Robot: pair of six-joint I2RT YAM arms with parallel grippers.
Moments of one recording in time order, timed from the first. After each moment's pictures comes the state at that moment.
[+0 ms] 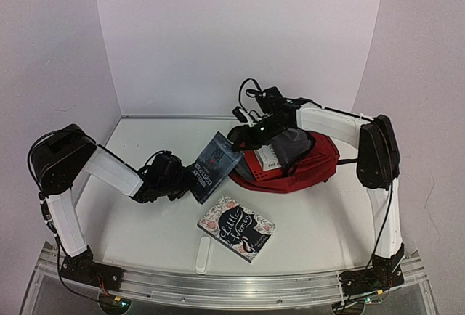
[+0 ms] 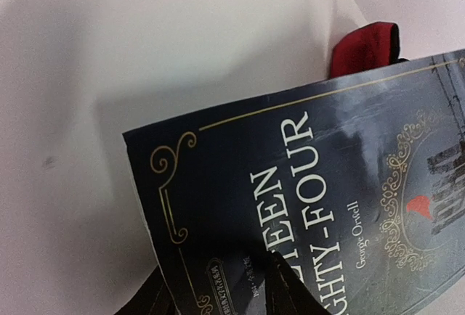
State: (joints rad) left arm -0.72 1.83 0.75 0.43 -0.11 -1.14; right arm 0.64 2.20 1.92 -0.63 -0.48 0.17
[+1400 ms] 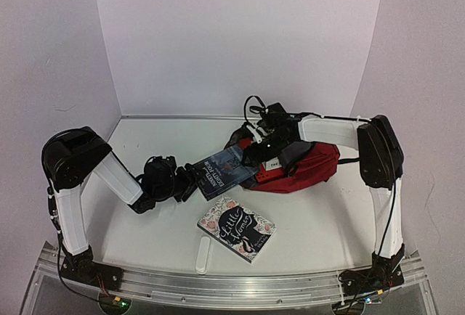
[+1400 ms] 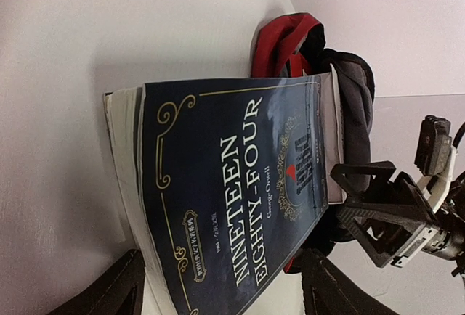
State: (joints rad) left arm -0.69 1.94 0.65 0.89 0.08 -1.27; right arm 0.61 2.17 1.71 -0.54 -0.22 -0.02
